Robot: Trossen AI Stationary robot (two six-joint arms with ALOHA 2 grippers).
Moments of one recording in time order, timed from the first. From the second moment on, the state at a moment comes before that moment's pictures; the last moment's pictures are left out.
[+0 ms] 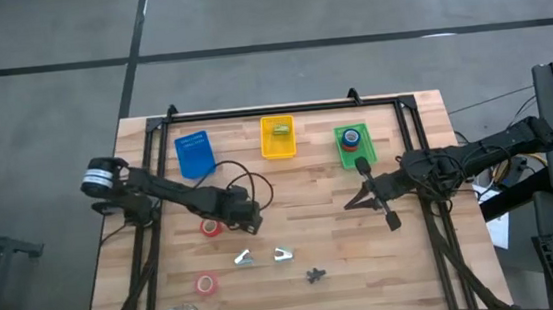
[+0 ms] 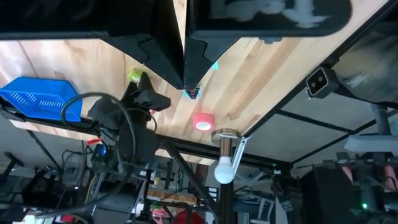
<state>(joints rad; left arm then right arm) -0.16 1.62 0.88 -0.56 -0.17 -1.19 0.21 0.83 0.56 0.05 -0.11 -0.06</state>
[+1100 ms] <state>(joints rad) -0.13 1.68 0.92 -0.58 -0.19 -0.99 0.21 0.84 0.56 0.06 -0.10 -0.06</state>
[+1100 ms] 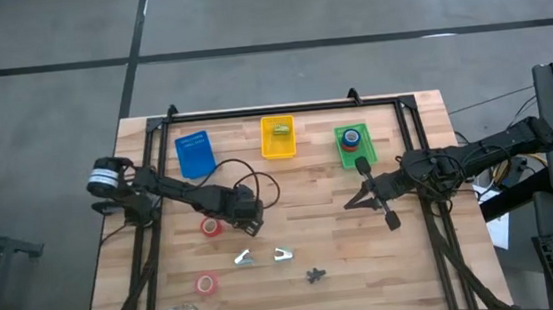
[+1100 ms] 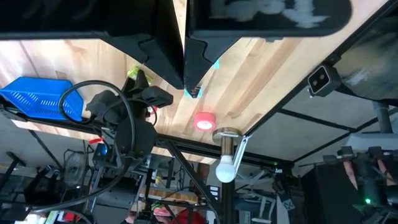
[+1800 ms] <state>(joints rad) 0.15 1.68 1.25 -0.52 -0.38 -0.51 0.21 0.84 0.56 0.06 -0.10 -0.05</state>
